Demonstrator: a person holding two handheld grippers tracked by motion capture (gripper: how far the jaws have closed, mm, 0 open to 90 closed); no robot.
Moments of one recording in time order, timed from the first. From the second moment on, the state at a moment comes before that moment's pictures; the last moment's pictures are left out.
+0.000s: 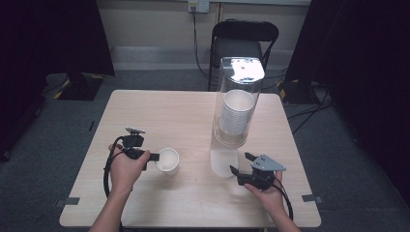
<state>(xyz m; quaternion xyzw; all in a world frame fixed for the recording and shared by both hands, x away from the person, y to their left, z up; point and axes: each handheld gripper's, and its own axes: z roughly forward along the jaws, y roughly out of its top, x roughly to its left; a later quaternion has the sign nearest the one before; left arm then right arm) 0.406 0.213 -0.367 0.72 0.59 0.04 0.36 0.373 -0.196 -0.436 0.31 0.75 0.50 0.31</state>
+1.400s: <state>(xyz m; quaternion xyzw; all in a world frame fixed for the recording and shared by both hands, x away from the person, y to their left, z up) 0.340 0.261 -0.457 0.78 0.45 0.08 0.42 0.387 -0.181 -0.416 0.33 0.73 0.52 0.30</state>
